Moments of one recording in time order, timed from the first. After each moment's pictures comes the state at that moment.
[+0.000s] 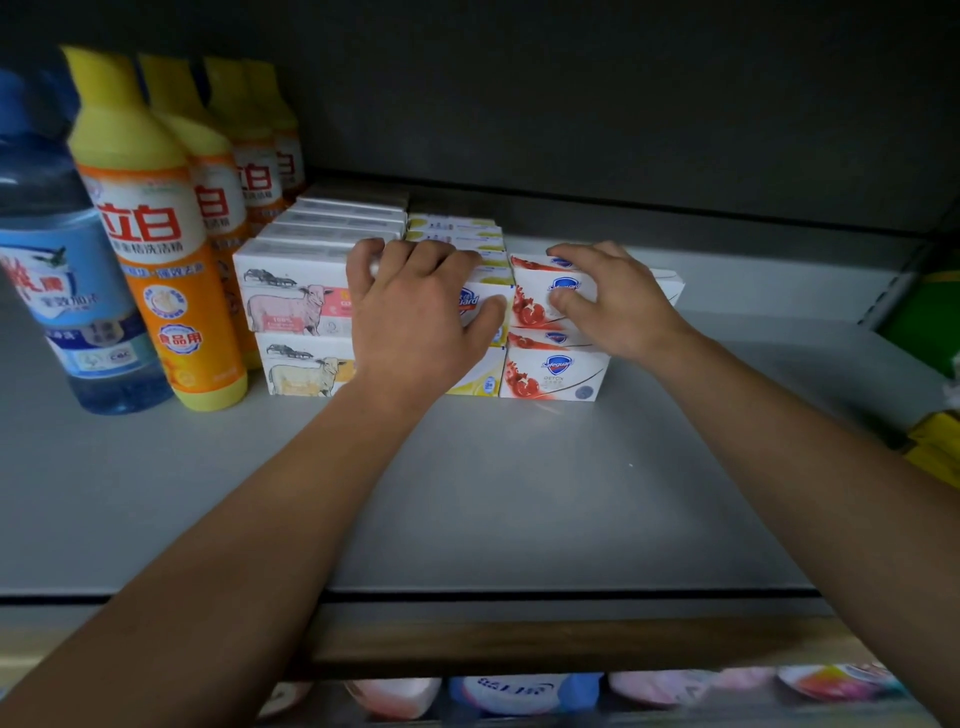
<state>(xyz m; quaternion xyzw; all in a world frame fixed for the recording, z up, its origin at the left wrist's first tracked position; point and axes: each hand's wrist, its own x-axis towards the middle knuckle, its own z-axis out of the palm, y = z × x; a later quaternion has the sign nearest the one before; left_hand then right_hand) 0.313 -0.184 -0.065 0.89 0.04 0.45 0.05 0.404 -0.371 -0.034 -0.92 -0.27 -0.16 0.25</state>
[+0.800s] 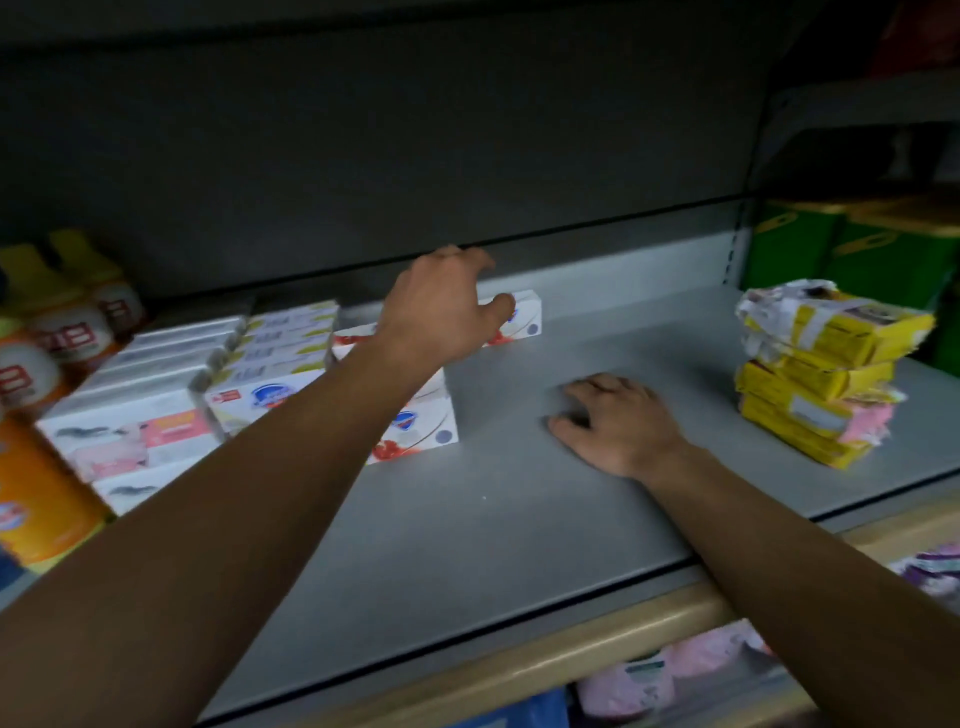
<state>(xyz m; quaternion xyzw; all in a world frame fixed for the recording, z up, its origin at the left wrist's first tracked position) 0.386 -0.331 0.013 0.95 -0.12 0.27 0.13 0.387 -0.527 -0.116 -0.98 -0.09 -0.08 0.12</state>
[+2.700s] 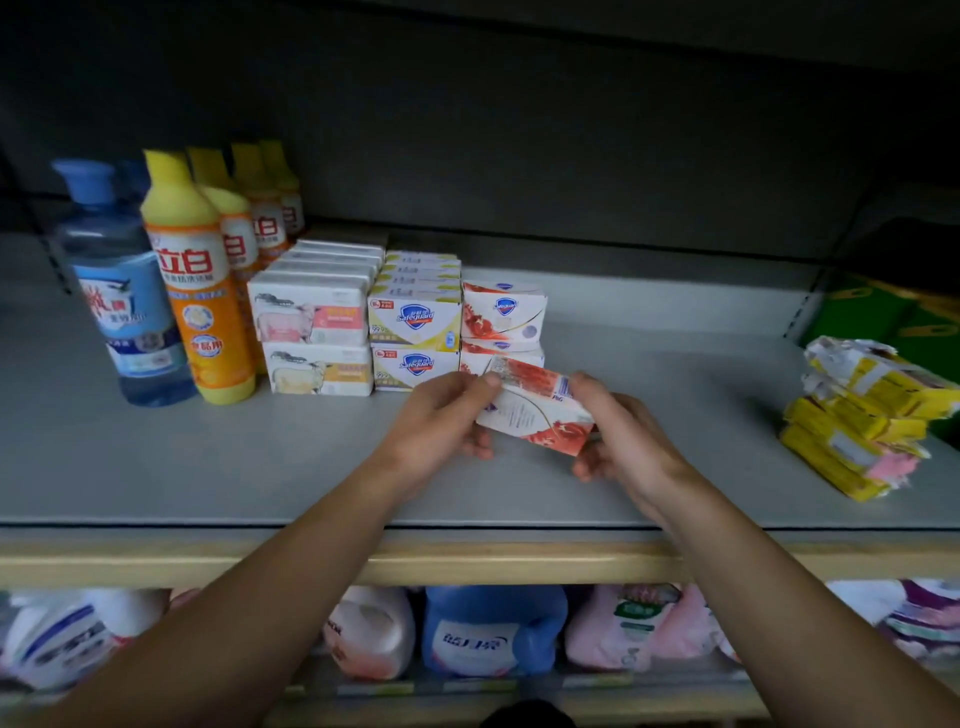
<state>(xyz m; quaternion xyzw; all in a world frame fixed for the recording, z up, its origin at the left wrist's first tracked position) 0.232 -0.260 -0.086 0.67 0.01 0.08 0.74 0.263 -0.452 -0.064 -0.78 -0.11 0.08 0.61</state>
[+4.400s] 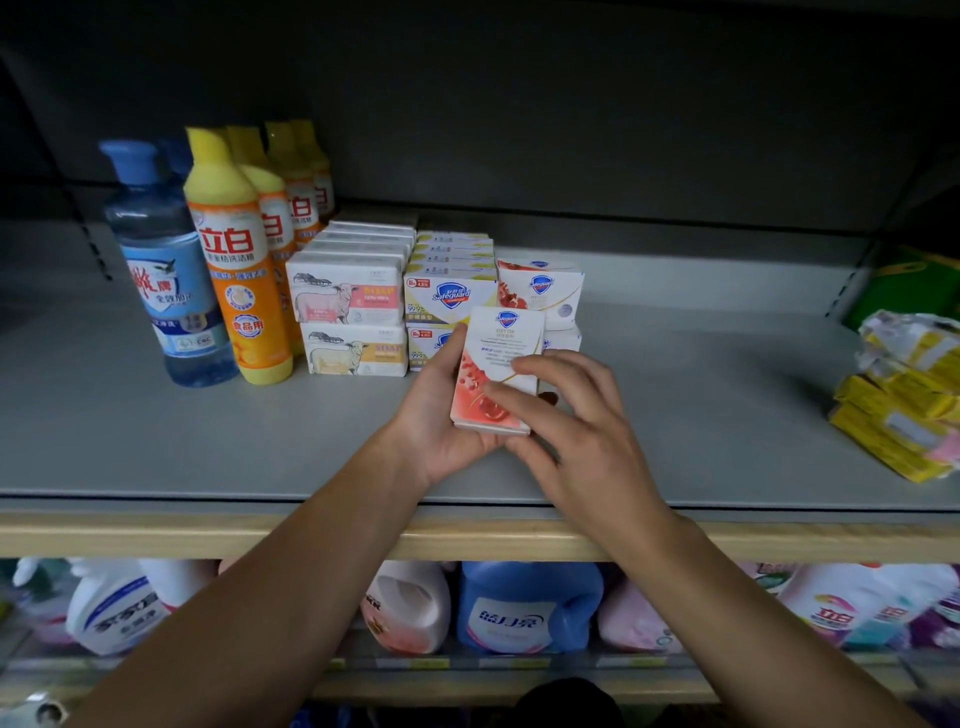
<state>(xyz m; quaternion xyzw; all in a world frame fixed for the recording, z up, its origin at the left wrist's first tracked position) 0.230 -0.237 -0.081 0.30 -0.08 -0.17 0.94 0.227 -0.398 -0.098 -0.77 -0.43 -0.39 0.28</state>
